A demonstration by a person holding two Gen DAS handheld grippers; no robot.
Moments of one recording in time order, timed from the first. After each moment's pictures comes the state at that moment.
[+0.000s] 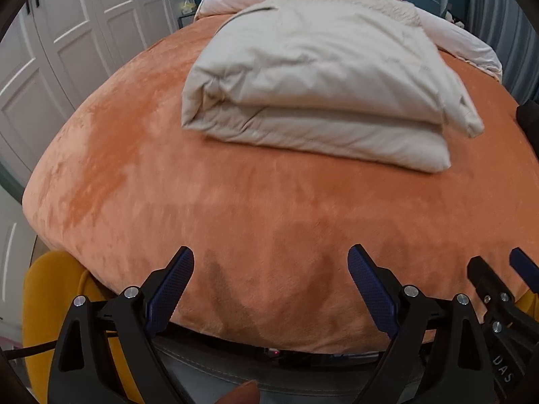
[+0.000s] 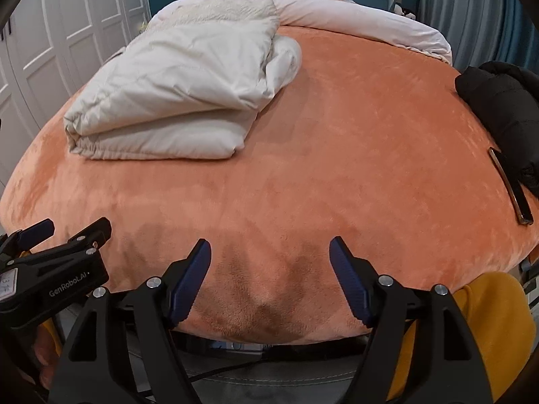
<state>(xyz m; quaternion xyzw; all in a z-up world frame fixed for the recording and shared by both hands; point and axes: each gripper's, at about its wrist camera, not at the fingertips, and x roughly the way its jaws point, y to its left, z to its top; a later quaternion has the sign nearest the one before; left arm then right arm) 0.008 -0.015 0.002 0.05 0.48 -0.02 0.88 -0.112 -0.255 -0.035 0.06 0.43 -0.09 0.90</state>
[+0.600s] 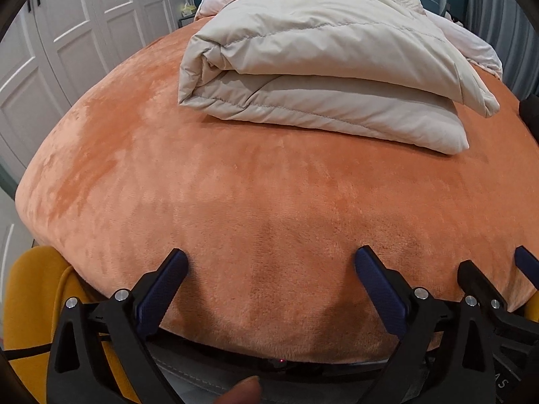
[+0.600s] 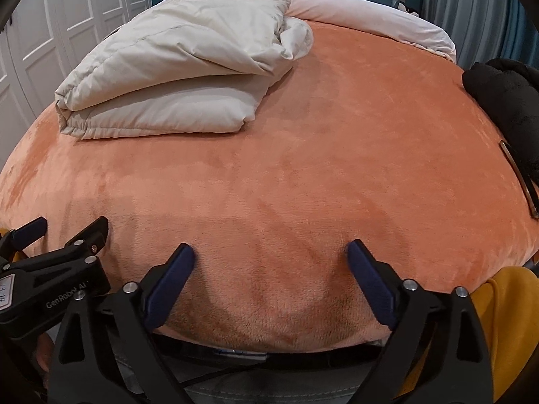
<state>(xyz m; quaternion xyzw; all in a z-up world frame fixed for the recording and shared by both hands) 0.004 -0.014 -0.023 0.05 0.46 -0.02 0.88 -0.105 -0.239 -0.066 0.06 0.43 -0.09 0.89</state>
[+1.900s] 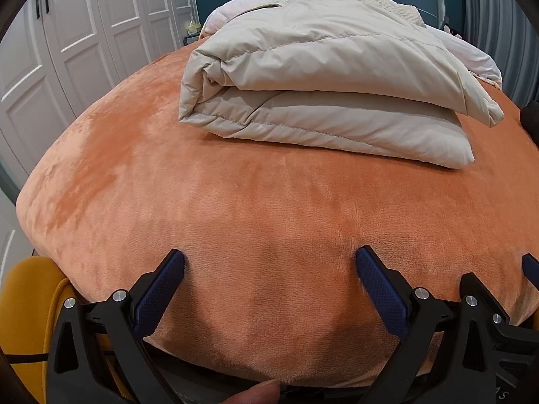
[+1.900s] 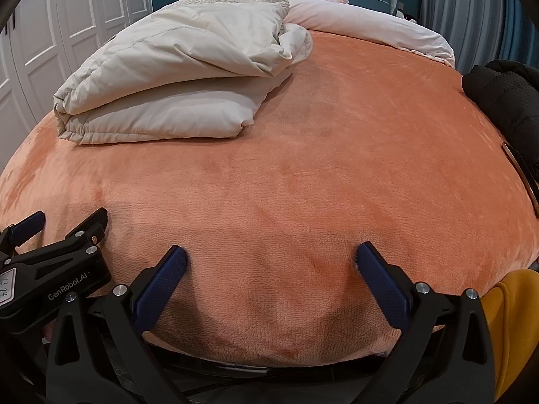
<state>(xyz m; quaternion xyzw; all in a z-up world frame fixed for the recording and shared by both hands) 0.008 -0.012 -0.028 0.06 0.42 -0.02 0.90 -0.103 -0.242 -0.075 0.06 0.41 -0.09 0.91</state>
